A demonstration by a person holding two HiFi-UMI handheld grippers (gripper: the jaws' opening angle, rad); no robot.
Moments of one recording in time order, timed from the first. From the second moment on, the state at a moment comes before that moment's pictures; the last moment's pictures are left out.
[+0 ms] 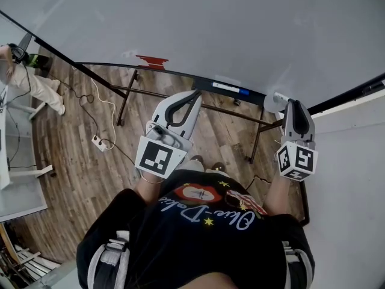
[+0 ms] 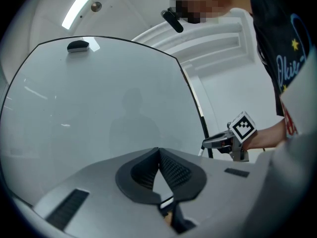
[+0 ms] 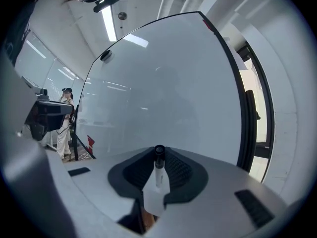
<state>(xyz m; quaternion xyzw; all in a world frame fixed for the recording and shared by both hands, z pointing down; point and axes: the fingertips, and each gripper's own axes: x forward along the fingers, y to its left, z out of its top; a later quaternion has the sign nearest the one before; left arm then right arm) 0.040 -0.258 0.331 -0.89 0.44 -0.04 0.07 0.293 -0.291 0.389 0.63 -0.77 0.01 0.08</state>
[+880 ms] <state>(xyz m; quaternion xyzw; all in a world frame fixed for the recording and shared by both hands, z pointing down) 0.061 -0.254 0.329 -0.92 0.40 -0.02 0.07 0.297 -0.227 0.323 0.66 -0.75 -0.03 0.04</state>
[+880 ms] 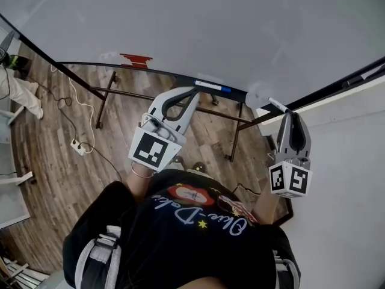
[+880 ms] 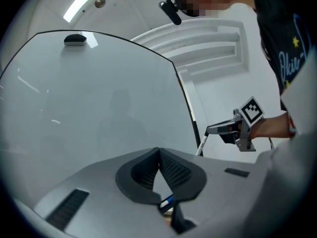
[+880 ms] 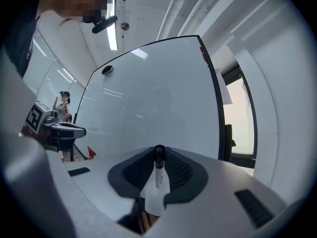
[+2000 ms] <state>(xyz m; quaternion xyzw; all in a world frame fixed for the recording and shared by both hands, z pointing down) 0.099 -0.247 0.336 -0.93 0.36 -0.02 0.06 0.319 -0.180 0.308 0.67 -0.74 -0.02 -0.01</state>
